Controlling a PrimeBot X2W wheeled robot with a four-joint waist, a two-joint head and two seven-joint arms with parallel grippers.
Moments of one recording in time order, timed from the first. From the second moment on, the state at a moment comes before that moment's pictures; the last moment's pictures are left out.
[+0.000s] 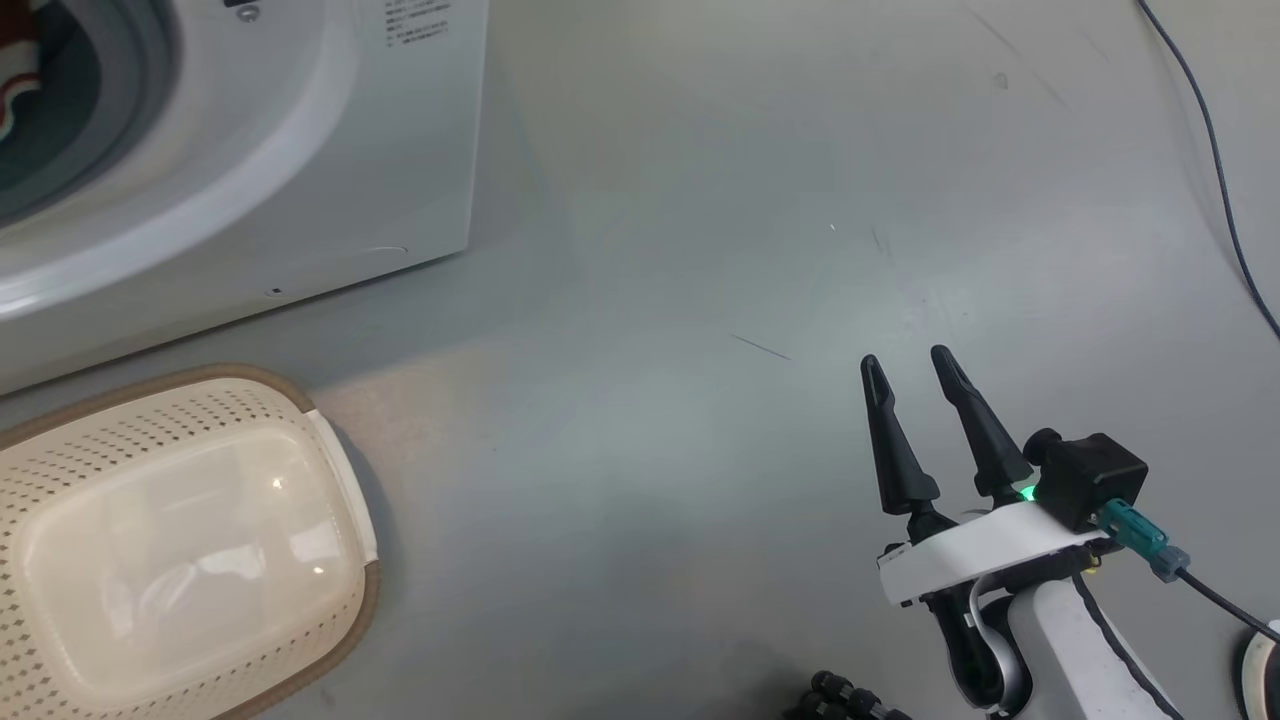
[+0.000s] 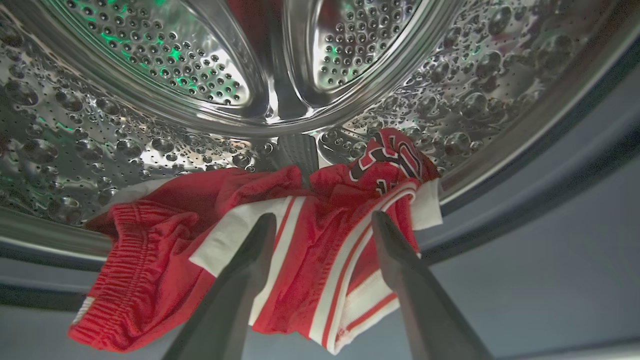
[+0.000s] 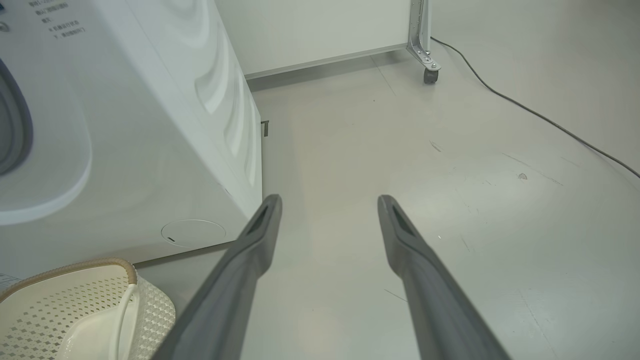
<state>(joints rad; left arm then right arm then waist) -0.80 0.39 -0.06 0.42 -0.44 0.09 0.30 -0.13 -0.06 0.30 0.15 0.46 0.06 -0.24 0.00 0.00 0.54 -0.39</state>
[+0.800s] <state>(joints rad) -0.99 0.47 -0.03 0.64 -0.38 0.11 0.39 -0.20 -0.04 0.29 0.16 0.47 0.08 -0.25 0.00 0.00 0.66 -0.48</state>
